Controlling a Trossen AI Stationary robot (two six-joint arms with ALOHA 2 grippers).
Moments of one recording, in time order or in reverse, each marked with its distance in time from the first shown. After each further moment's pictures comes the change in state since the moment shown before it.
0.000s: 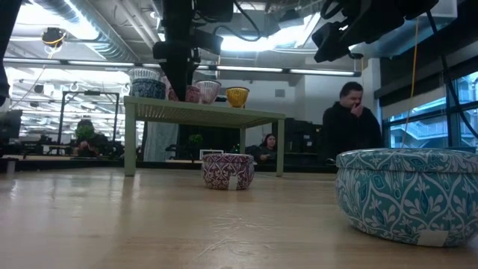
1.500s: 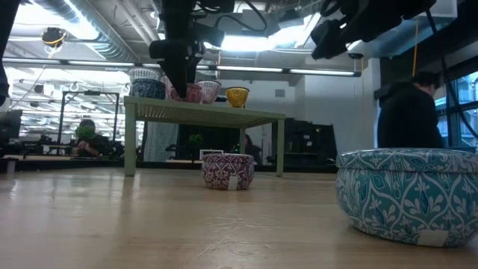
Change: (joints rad) left arm -0.073 -0.002 0.001 0.003 -0.110 0.019; right arm 0.000 0.000 0.000 0.019 0.000 -0.016
